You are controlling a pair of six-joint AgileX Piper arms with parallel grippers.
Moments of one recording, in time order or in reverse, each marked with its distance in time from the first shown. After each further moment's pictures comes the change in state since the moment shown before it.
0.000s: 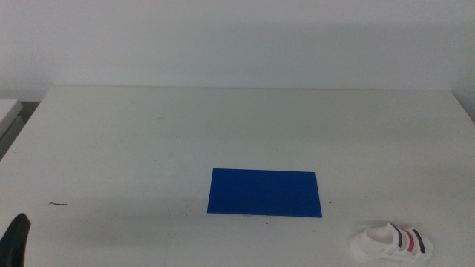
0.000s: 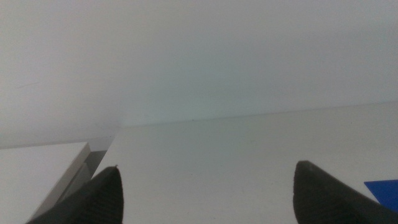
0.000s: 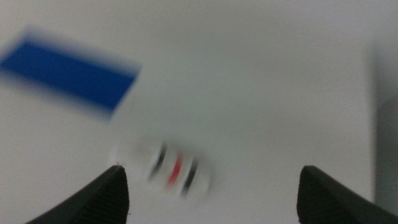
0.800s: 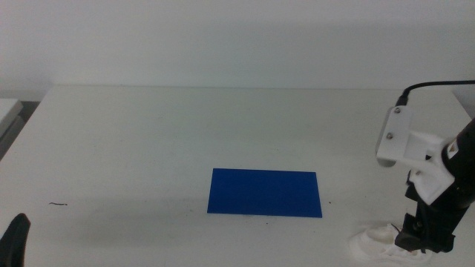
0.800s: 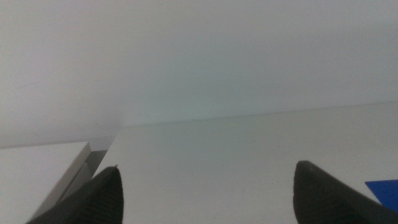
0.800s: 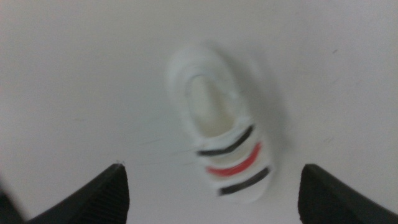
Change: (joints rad) left arm 0.000 0.000 0.000 0.000 0.000 0.000; right arm 0.291 0.849 -0.231 -0.090 0.159 -0.432
